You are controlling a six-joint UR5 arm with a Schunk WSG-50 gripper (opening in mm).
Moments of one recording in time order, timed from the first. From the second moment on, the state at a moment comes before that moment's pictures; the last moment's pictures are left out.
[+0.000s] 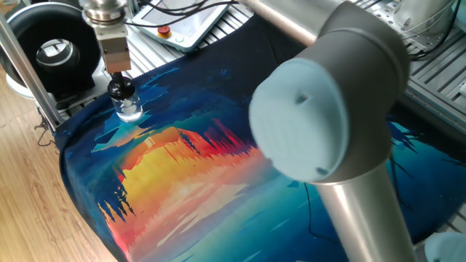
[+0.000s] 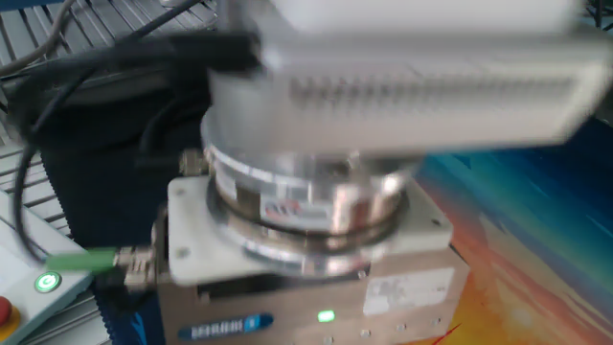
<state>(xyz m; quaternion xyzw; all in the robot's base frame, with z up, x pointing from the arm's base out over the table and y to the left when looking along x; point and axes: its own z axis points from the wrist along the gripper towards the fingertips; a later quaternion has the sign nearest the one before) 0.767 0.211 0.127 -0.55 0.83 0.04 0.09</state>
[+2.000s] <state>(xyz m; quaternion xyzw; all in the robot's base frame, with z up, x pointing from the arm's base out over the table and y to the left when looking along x) 0.767 0.230 0.131 -0.39 0.87 0.18 0.23</state>
